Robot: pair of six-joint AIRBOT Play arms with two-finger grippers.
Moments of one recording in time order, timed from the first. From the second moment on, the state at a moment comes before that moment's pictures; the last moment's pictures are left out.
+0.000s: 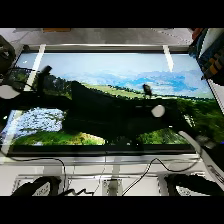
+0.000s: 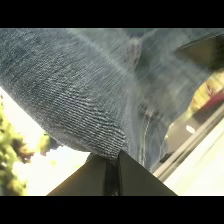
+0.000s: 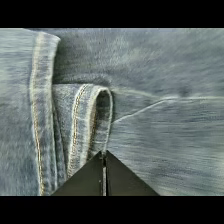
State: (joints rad) left arm 0.07 -1.10 1.10 0.74 -1.26 -0.93; right arm 0.41 -1.36 0.90 -0.85 0.50 1.48
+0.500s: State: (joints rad) left arm 0.05 -0.94 1.10 0.75 -1.25 -0.99; right arm 0.63 -1.66 1.24 -0.76 0.51 1.58
